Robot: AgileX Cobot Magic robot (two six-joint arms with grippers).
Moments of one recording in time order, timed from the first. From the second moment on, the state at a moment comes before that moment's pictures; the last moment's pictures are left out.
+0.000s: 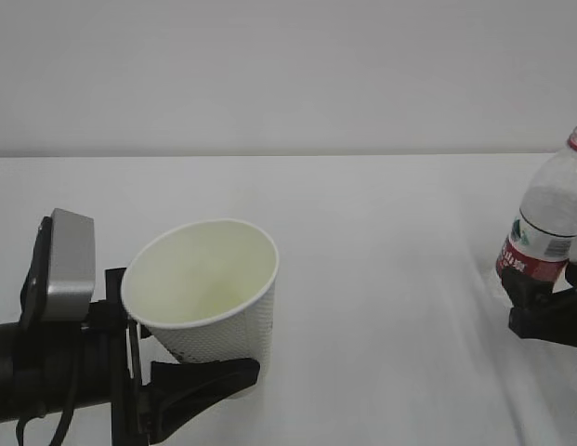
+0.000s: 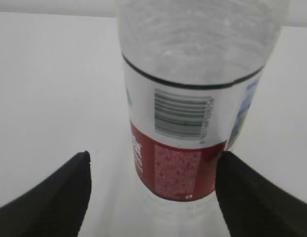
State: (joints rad) left arm -0.47 1.66 -0.32 0.82 -1.15 -0.30; right arm 0.09 1.82 -0.19 0.02 -1.15 -0.04
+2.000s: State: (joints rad) left arm -0.47 1.66 -0.32 0.82 -1.14 -0.30; right arm 0.09 2.06 -0.44 0.08 -1.15 -0.02
